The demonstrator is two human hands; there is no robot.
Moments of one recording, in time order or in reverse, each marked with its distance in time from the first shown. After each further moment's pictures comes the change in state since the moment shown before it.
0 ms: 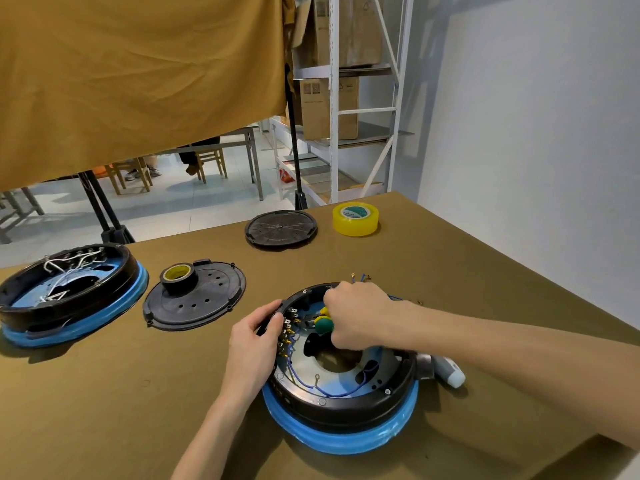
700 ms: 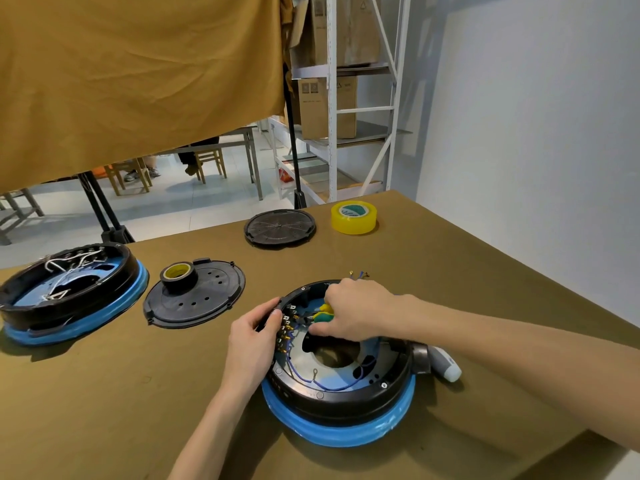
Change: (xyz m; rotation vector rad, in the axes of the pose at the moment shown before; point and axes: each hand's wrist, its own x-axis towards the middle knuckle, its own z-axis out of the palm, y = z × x) left_hand 0.000 -0.001 0.001 -0.027 -0.009 -0.023; right_hand 0.003 0.008 0.013 0.054 0.080 -0.002
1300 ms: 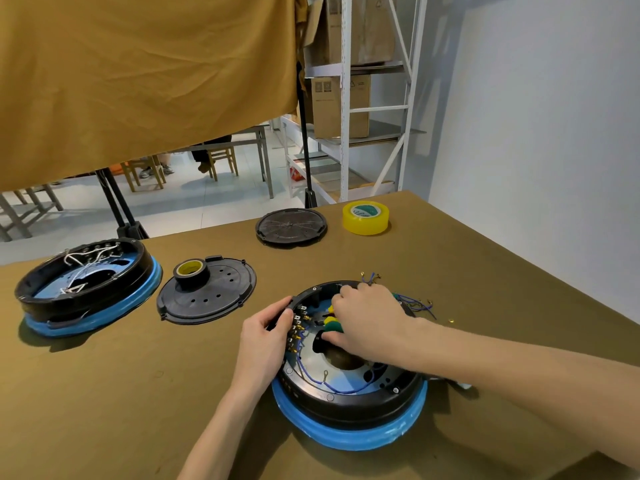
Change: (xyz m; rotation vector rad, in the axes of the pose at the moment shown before) left_hand -0.001 0.002 0.000 -0.028 -0.003 0.009; right_hand -0.005 -0.011 0.016 -0.151 0.202 -0.016
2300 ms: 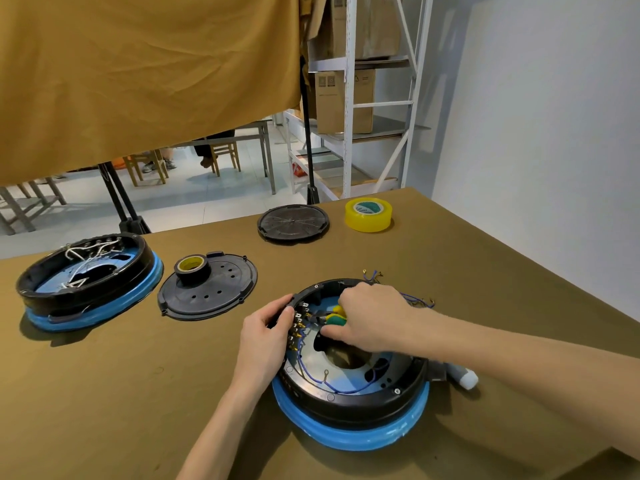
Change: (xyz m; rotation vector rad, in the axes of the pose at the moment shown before) left_hand 0.001 -0.002 0.001 -0.001 0.002 -0.002; right_hand 0.002 0.007 -0.003 0.117 -0.081 0.053
